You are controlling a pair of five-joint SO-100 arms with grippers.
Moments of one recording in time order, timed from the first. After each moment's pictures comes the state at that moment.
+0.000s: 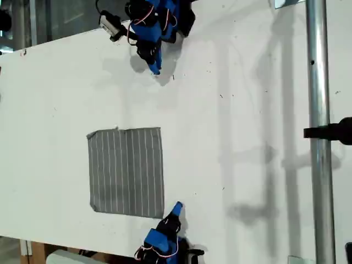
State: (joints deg) arm 0 3.7 198.8 178.5 74.0 -55.6; arm 1 20.0 188.1 166.2 83.2 86.3
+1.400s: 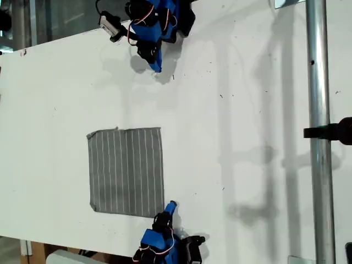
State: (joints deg) arm 0 -4.3 198.8 178.5 74.0 -79.1; arm 1 19.1 188.4 166.2 83.6 86.0
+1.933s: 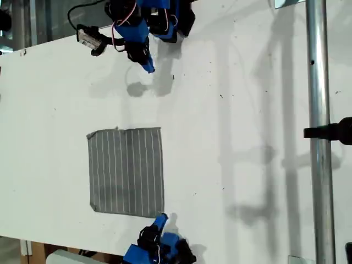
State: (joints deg) arm 0 -3.1 166.4 135.7 88.3 -82.4; arm 1 14.6 148.0 124.9 89.4 67.7
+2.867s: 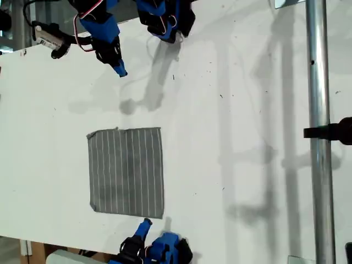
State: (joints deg) arm 0 -6.2 148.1 102.8 96.9 -73.7; arm 1 22.9 123.3 80.2 106.6 53.2
